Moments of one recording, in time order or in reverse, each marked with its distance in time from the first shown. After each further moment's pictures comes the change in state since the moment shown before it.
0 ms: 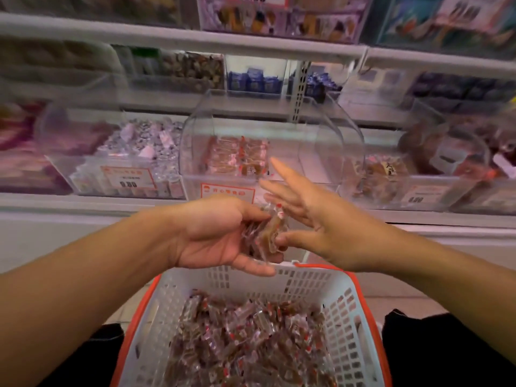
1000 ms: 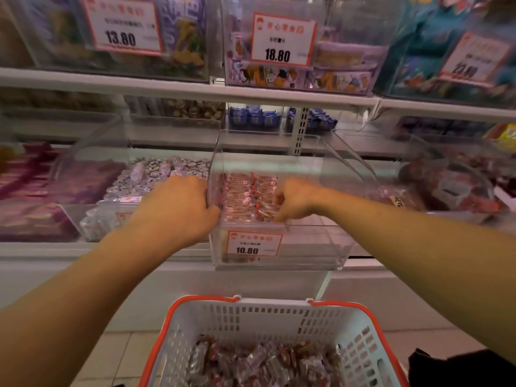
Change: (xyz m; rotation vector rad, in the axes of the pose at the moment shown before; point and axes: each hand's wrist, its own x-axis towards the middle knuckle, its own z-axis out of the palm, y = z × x) left_hand -0.028 0.057 -0.083 1.464 1.030 0.372; right_hand 0.161 0.014 -0.043 -0.594 0.025 0.465
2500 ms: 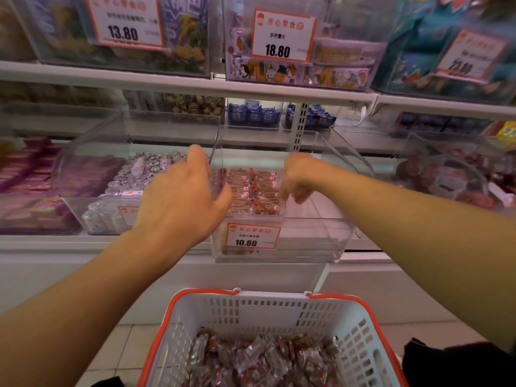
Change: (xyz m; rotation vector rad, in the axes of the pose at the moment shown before) left_hand -0.014 0.010 0.004 -0.096 0.360 0.083; right_hand -0.007 -0.020 -0.031 0.089 0.127 0.263
